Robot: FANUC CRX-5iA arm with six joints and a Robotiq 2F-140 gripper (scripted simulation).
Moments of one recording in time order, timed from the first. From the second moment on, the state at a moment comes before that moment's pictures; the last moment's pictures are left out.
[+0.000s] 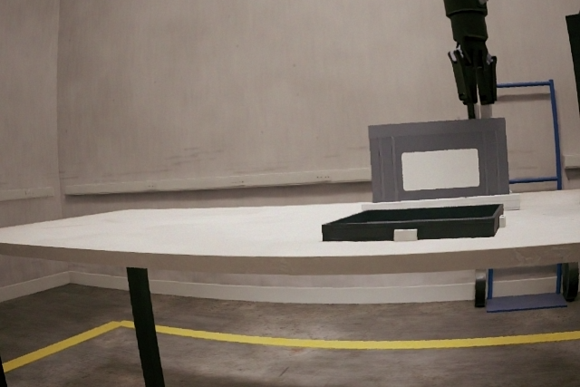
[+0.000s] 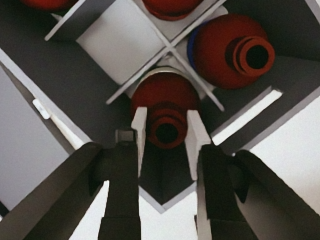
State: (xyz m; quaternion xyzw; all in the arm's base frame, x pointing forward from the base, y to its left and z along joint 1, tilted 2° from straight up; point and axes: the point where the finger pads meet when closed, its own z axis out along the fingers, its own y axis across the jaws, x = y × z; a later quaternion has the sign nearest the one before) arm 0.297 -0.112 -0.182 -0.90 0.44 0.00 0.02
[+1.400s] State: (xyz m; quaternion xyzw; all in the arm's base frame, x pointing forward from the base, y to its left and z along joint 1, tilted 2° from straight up) arm 0.297 -0.113 -0.167 -0.90 0.44 0.00 0.02
